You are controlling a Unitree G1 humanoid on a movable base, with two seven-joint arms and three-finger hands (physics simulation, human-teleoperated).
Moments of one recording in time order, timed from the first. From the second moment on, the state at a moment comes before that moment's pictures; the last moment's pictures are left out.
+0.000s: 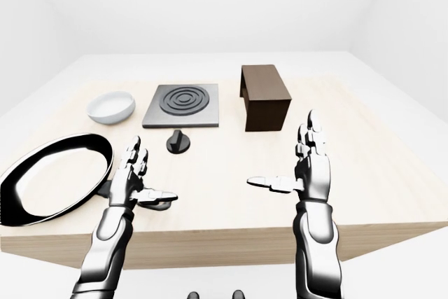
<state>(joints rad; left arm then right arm) 0.00 0.02 0.05 -0.01 -0.04 -0.02 -0.05 0.06 -0.04 -0.20 -0.42 0.08 0.09 0.01</state>
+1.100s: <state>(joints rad) -0.13 0.03 0.05 0.18 -0.01 -0.07 0.01 0.08 -0.04 -0.19 -0.41 0.11 0.09 0.05</state>
